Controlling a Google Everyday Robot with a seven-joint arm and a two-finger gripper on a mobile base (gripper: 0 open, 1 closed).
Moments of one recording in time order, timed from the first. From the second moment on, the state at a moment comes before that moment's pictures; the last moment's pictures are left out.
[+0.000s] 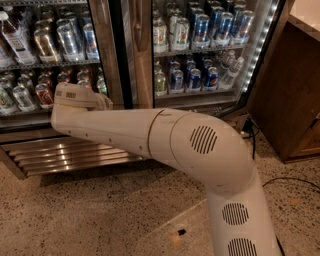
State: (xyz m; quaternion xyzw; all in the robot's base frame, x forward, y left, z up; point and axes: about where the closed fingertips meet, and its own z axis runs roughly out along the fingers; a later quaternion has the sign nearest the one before) arm 0.746 0.174 0.723 -0.08 0.90 -0.09 0.43
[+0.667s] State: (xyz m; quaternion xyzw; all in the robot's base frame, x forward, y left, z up) arm 0.740 0.155 0.719 -0.06 0.90 -0.11 0.41
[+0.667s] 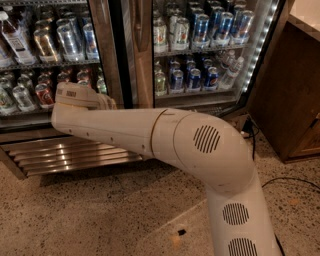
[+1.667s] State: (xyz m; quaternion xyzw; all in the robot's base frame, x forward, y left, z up) arm 0.770 0.138 0.713 -0.03 0.89 -0.16 0.42
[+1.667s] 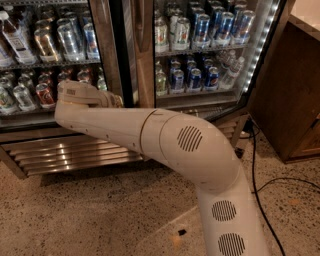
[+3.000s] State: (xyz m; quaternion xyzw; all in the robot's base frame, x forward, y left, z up) arm 0.741 0.062 0.686 0.07 0.90 -0.25 0.35
